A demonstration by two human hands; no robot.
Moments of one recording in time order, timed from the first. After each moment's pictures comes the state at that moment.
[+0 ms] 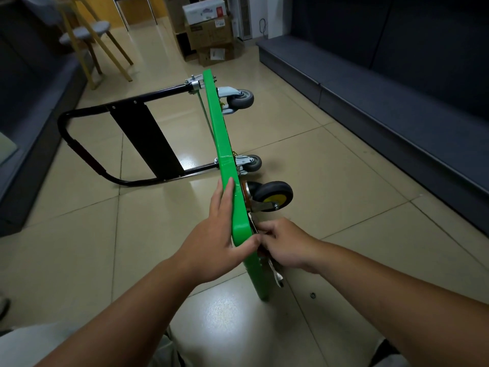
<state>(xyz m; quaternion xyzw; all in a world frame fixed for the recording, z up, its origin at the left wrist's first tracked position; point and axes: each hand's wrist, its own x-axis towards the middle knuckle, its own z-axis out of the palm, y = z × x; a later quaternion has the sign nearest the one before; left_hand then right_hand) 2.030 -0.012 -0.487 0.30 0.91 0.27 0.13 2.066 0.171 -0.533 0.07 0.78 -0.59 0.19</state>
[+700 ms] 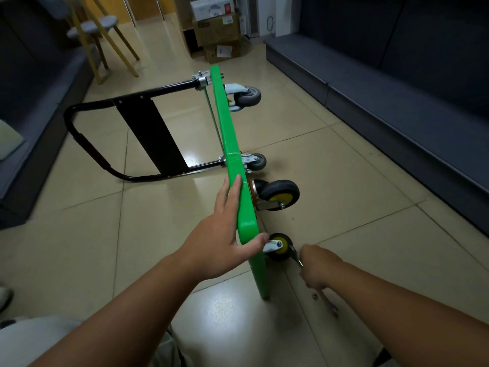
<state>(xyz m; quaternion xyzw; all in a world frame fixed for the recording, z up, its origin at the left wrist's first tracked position) 2.027 -0.014 -0.487 0.31 0.90 0.27 0.13 2.086 0.200 -0.588 0.14 0.93 -0.13 0.31</state>
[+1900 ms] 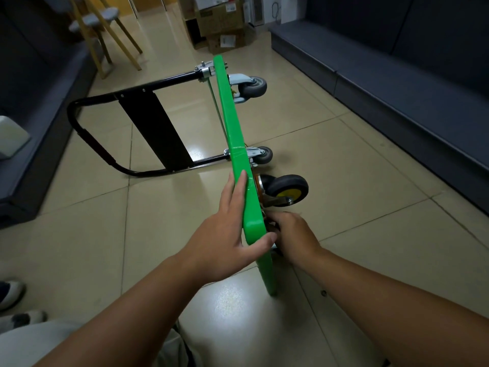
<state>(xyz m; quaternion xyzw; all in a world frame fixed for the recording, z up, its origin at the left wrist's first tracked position) 2.026 -0.017 -0.490 0.31 0.90 0.27 0.12 2.041 0.163 -0.592 0.03 0.90 -0.44 0.01</state>
